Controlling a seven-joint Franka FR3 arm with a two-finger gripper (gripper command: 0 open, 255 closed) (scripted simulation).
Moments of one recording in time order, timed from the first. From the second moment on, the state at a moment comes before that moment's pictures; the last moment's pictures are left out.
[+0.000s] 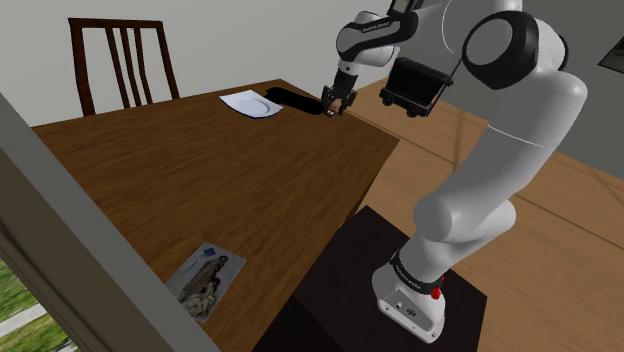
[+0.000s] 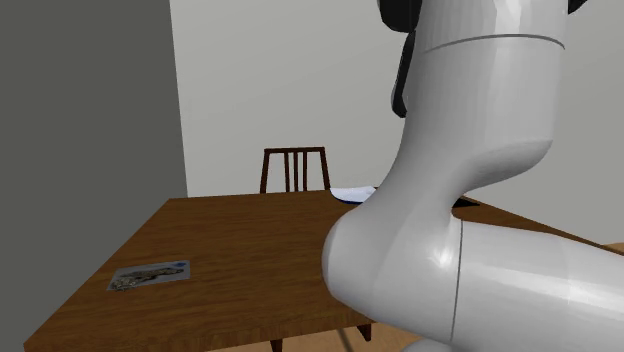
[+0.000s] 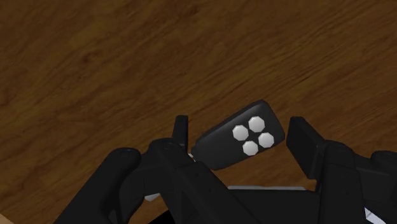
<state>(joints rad) -0.52 0.15 0.10 -1.90 0.00 2.07 -0.03</state>
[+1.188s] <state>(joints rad) -0.66 0.78 0.03 -0.94 0.00 1.73 -0.25</state>
